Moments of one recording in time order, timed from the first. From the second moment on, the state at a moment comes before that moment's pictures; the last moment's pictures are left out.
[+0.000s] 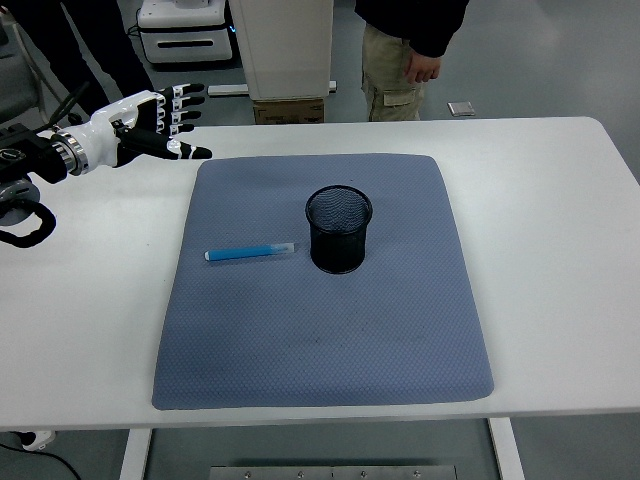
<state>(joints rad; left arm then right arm) -1.20 0.55 -0.02 -0.76 0.24 -0.31 -0.21 0.04 0.00 0.15 0.15 -0.18 0.06 0.00</state>
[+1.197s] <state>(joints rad) -1.20 0.48 0.09 -0.85 0.73 -0.30 -0.22 0.04 0.00 0.15 0.15 -0.18 0.06 0.00</state>
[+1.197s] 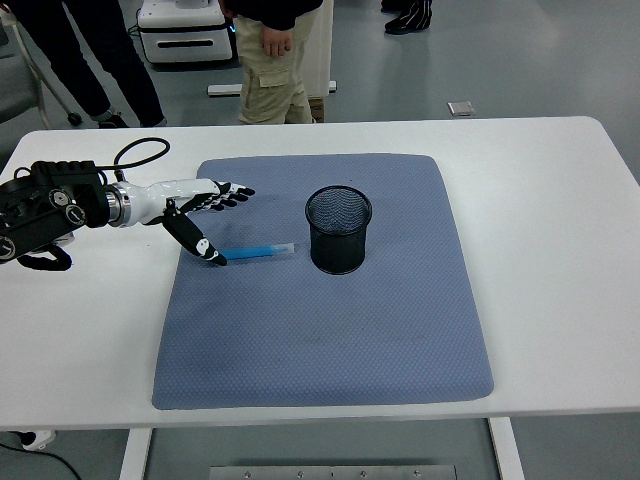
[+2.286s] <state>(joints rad) -1.25 0.37 0.11 -0.85 0.94 -0.32 -0.21 0.04 0.00 0.15 0.15 -0.18 0.06 0.00</state>
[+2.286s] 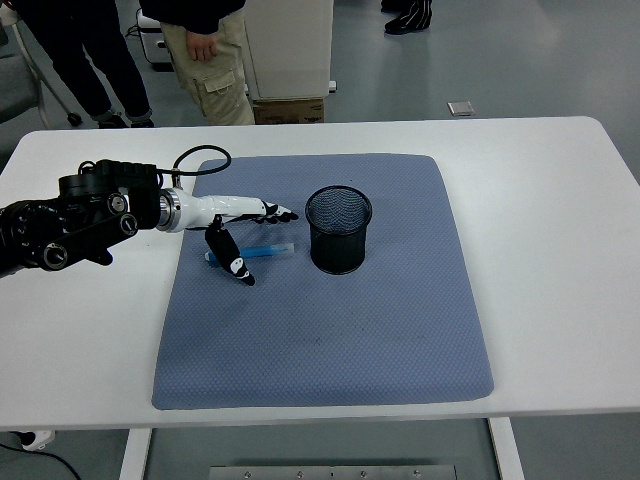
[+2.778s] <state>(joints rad) -1.29 0.37 0.17 -0.85 0.94 -0.35 -0.21 0.04 0.00 0.15 0.15 -0.18 0.06 0.00</state>
